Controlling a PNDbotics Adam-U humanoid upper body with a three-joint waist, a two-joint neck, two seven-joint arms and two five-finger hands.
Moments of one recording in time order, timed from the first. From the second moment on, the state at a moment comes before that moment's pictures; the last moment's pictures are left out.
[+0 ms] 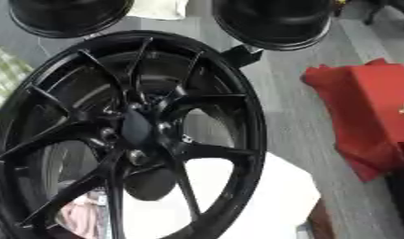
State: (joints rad) left arm -0.18 0.31 0.34 -1.98 0.14 0.01 0.25; right arm 0.15 -0.63 -0.43 -1.98 -0.02 0.11 -0.06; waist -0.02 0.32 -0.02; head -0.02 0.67
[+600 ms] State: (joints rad) left arm -0.19 0.31 0.33 -1.98 0.14 0.01 0.23; right arm 0.13 -0.55 -0.43 -1.98 -0.12 0.07 -0.12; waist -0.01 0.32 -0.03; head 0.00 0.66
